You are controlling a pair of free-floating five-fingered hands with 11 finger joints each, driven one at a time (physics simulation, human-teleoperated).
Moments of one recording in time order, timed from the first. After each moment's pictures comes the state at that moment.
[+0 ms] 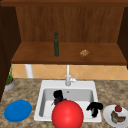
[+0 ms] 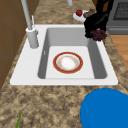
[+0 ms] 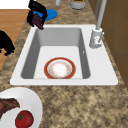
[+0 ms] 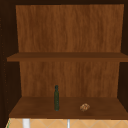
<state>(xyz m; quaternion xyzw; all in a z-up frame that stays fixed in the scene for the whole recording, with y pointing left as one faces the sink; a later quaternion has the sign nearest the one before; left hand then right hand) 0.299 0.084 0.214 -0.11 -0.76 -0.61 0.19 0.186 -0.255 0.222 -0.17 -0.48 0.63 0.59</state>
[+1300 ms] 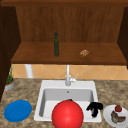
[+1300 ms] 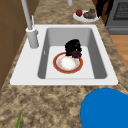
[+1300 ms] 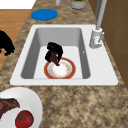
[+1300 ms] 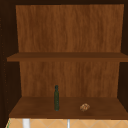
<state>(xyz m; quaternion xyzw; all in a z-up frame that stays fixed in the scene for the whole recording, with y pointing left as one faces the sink) 0.394 -0.016 -0.008 -0.11 -0.76 -0.61 0.18 0.186 -0.255 0.222 -0.17 -0.48 0.63 0.59</state>
